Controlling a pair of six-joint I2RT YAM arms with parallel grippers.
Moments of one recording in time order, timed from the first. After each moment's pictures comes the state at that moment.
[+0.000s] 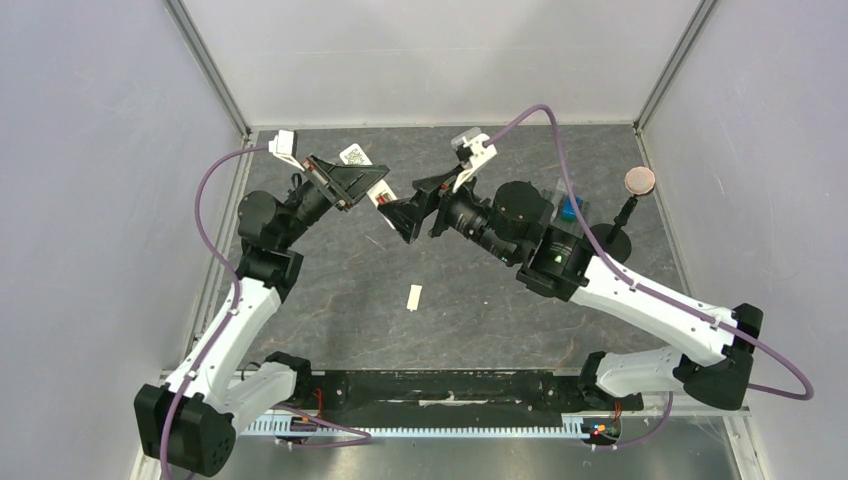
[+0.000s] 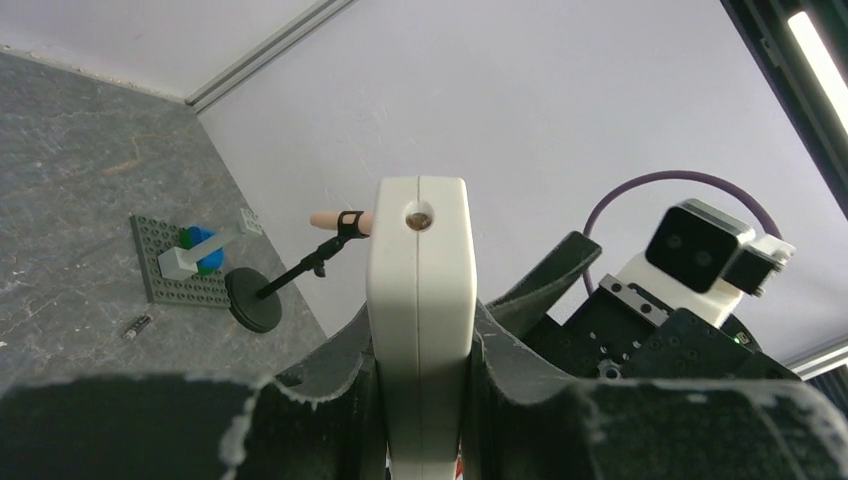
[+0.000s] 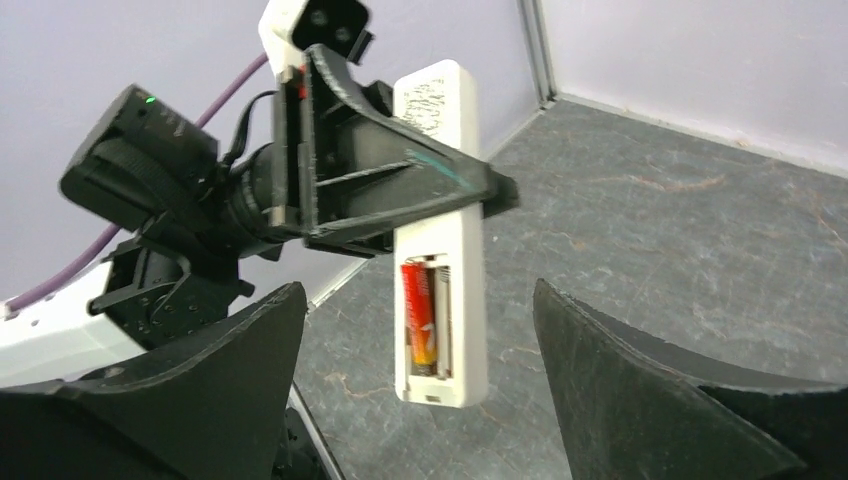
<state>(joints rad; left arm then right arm) -0.27 0.98 0.80 0.50 0.55 -1.23 1.04 1.27 1.30 0.05 0.14 0.33</state>
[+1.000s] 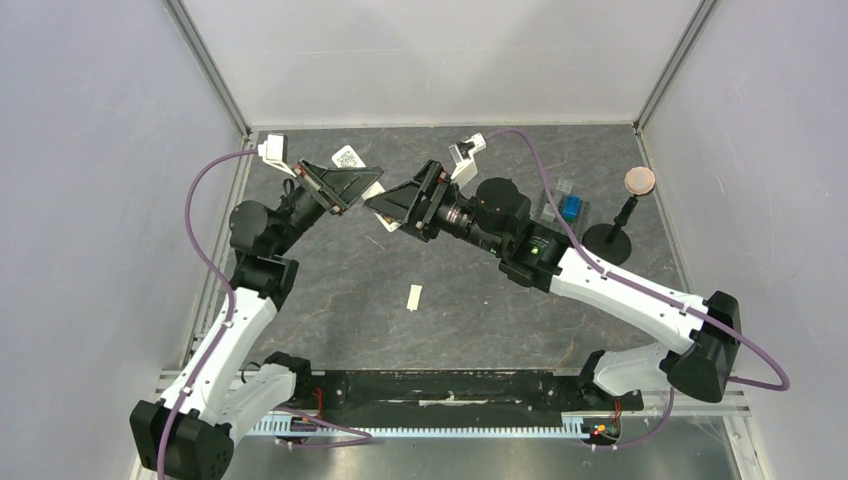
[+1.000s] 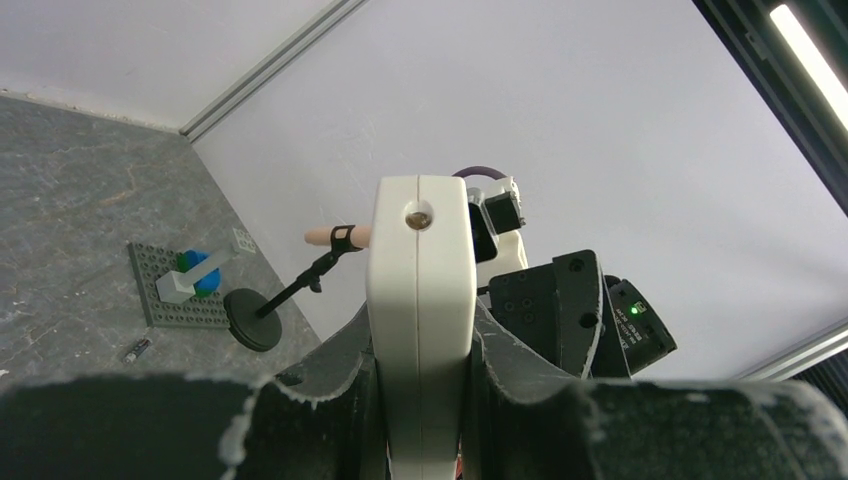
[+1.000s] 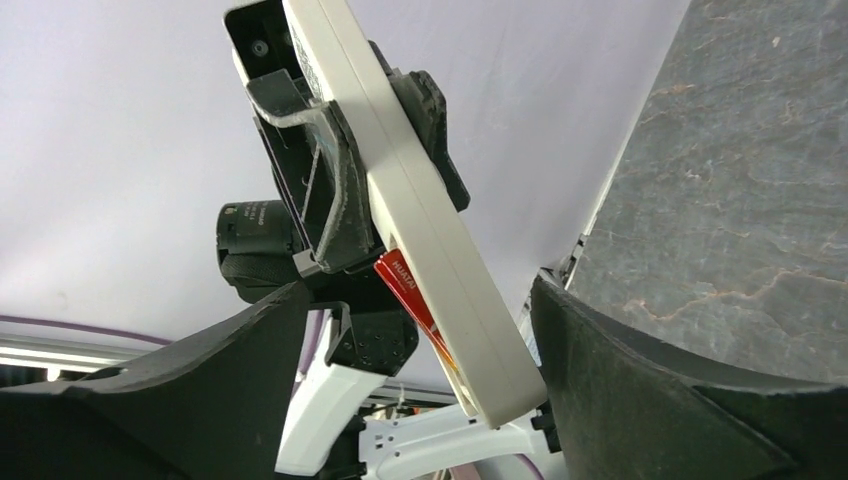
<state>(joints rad) -0.27 0.91 0.79 0.51 0.53 -1.21 0.97 1.34 1.23 0.12 -0.07 1.19</state>
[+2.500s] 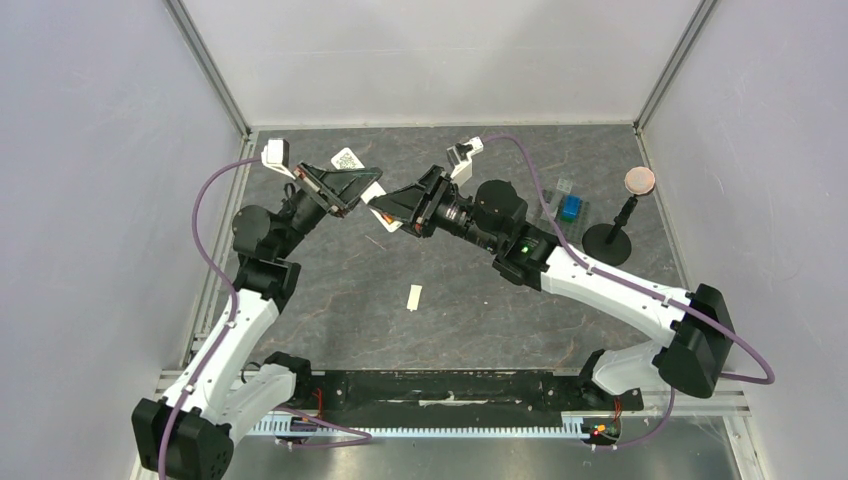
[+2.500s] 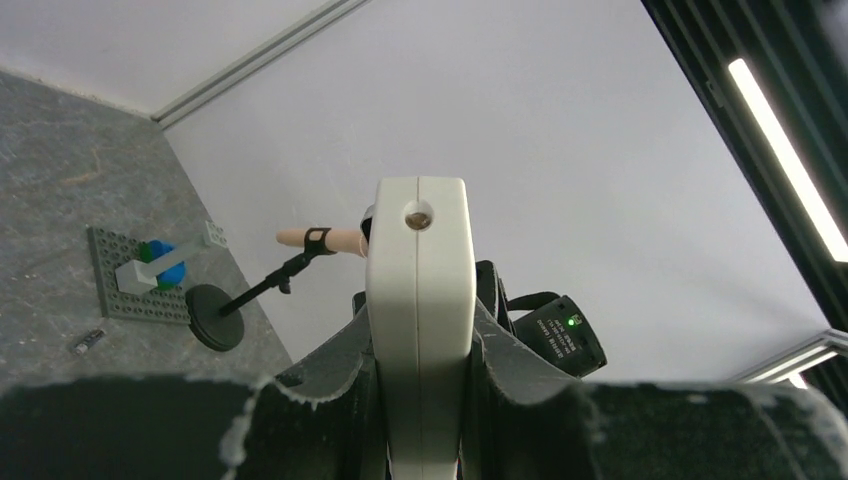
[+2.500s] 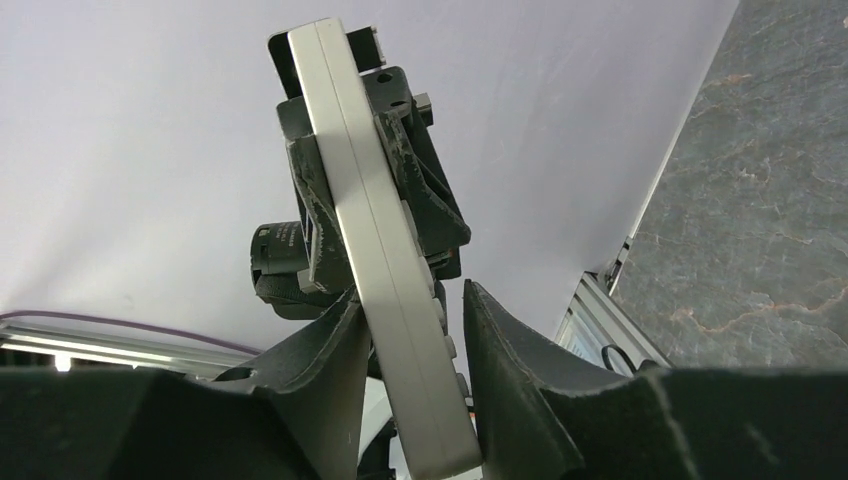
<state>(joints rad) -0.27 0.90 0.75 0.56 0.50 -1.31 0.92 1.38 1.15 0.31 -0.15 1.31</state>
